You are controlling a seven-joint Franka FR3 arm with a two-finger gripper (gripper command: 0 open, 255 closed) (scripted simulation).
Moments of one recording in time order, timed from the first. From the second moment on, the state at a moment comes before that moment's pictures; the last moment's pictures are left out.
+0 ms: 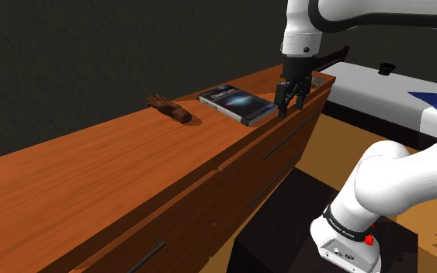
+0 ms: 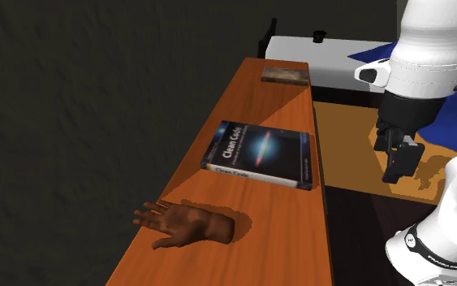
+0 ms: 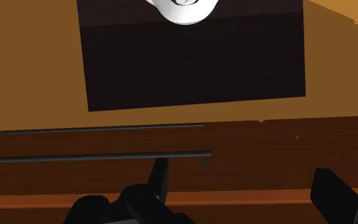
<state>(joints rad) 0.02 -0.75 0.03 -2.37 0.05 1.45 0.16</state>
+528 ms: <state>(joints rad) 0.04 -0.57 0.08 -2.29 0.05 1.62 0.15</state>
